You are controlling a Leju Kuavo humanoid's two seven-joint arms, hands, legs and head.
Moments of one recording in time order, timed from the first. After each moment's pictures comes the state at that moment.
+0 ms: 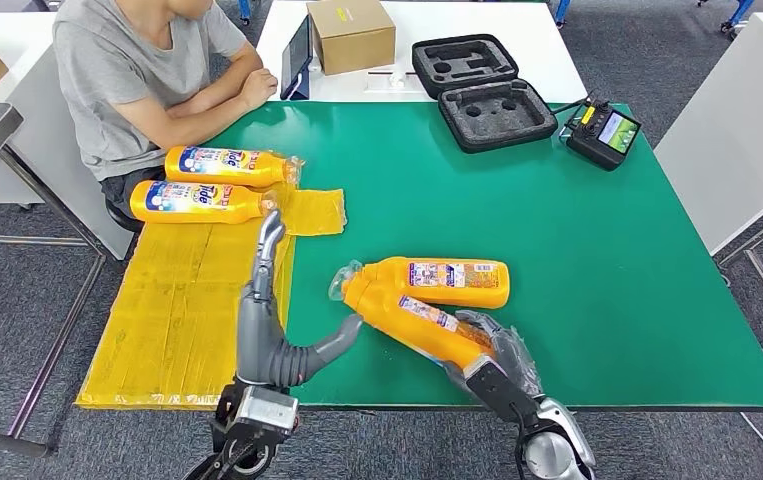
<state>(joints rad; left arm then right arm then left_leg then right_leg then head) -0.11 -0.16 -0.53 -1.57 -0.30 0.68 -0.70 -0.01 0.02 -0.09 -1.27 0.61 -0.14 -0.52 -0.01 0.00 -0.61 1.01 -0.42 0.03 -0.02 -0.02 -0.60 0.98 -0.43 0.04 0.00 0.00</state>
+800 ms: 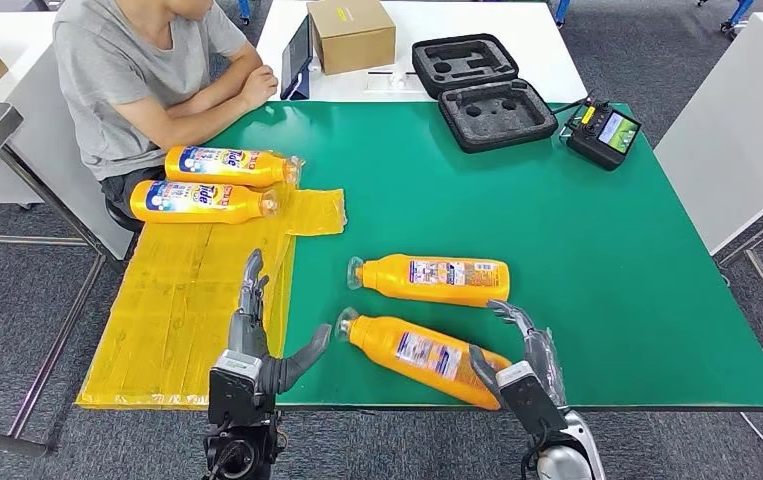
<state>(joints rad) -0.01 -0.20 -0.37 -1.40 -0.05 0.58 -0.70 0.09 0.05 -0.15 -1.44 0.50 -0.21 -0.58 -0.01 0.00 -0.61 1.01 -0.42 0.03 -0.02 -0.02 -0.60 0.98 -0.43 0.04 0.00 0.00</state>
